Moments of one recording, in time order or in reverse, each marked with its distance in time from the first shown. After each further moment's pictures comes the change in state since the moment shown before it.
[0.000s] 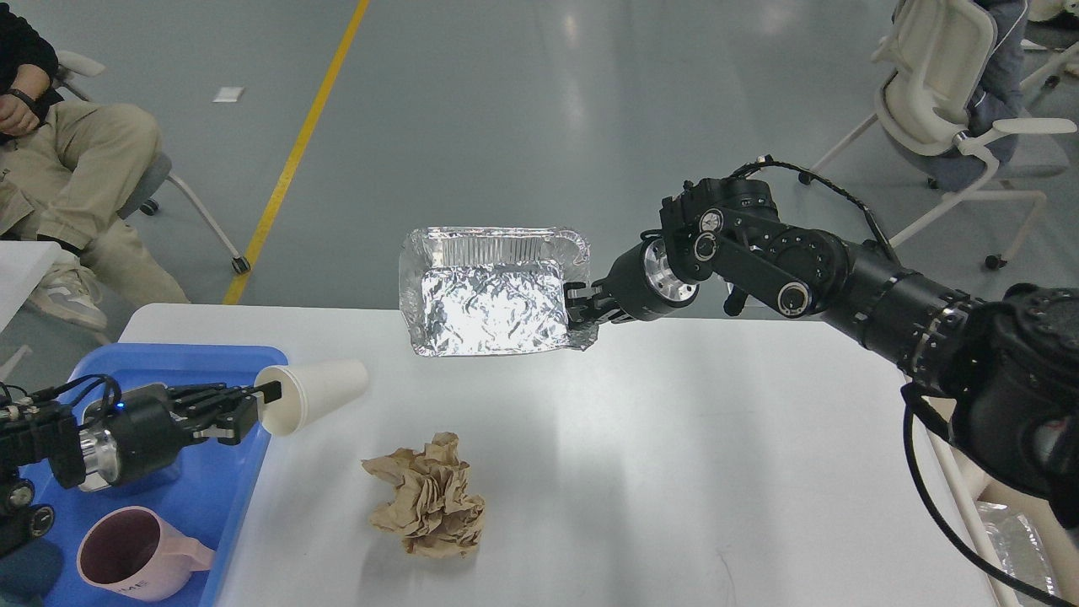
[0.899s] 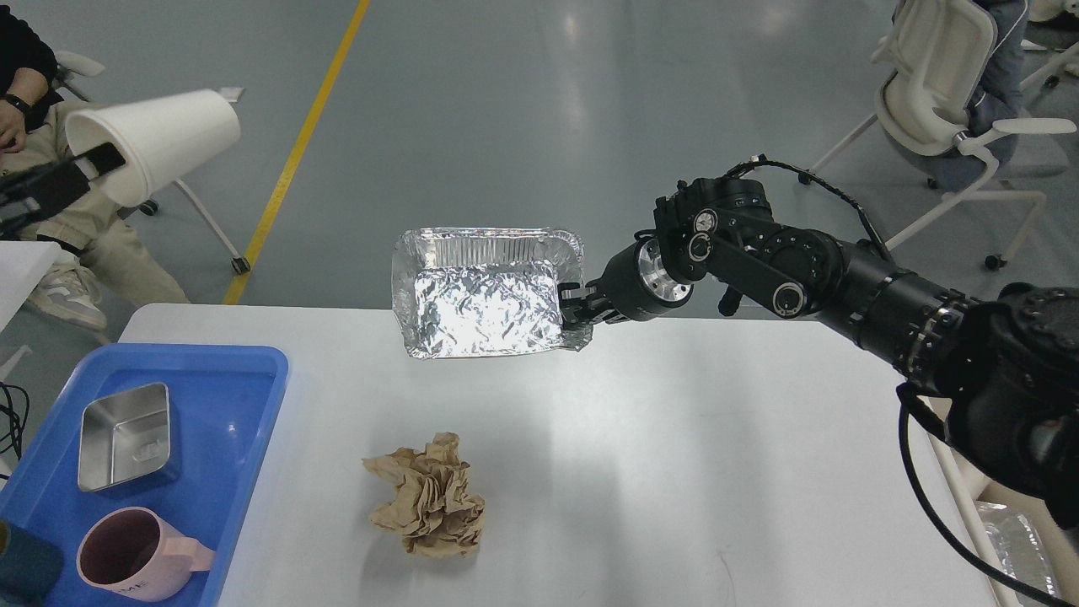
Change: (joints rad) left arm -0.045 0.333 -0.578 -0.269 -0.267 -0.294 0.001; right arm 0.008 0.011 0.001 0.005 0.000 -0.002 0.000
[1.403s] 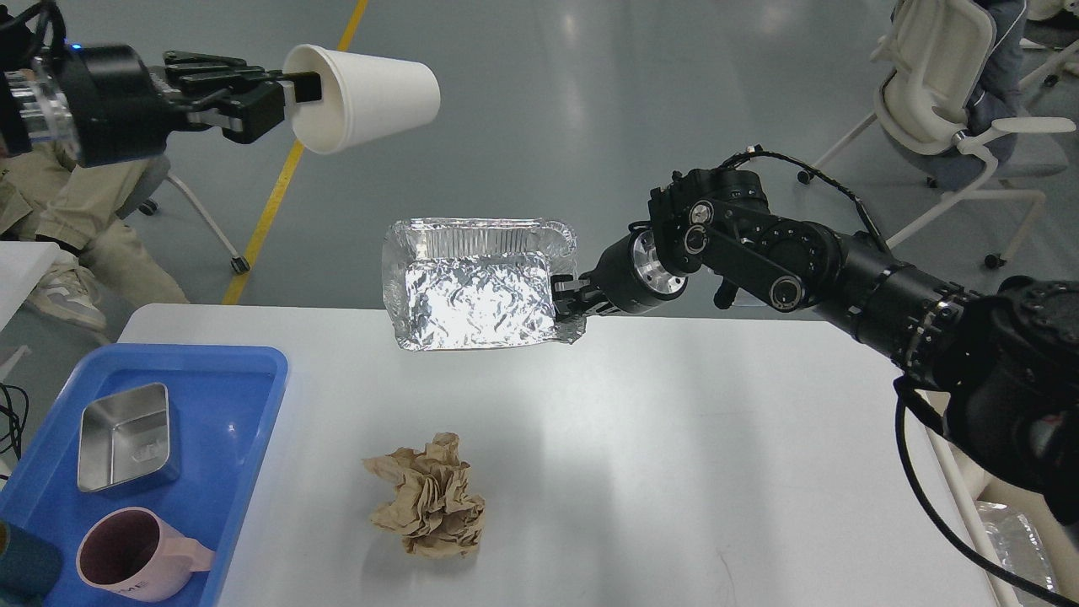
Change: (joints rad) left arm -0.422 -0.333 0.050 0.012 0.576 -0.347 0.044; right arm 0.014 0.003 0.007 0.005 0.000 -0.001 0.002
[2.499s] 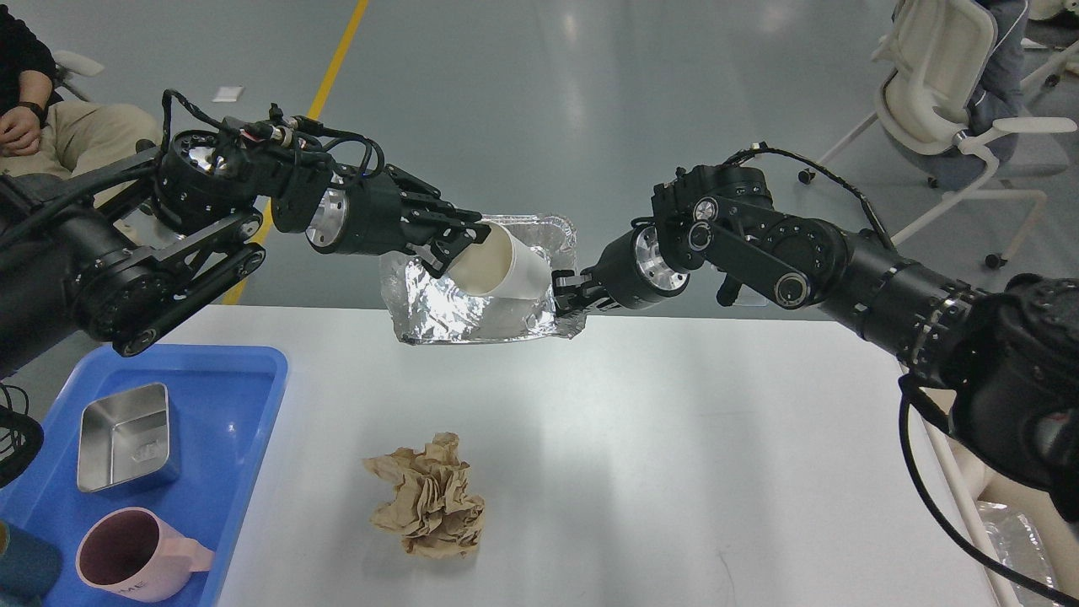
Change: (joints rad) left arm -0.091 -0.404 0.268 0.179 0.319 -0.001 0.048; right arm 0.003 -0.014 0.005 0.015 0.003 -0.008 0.002
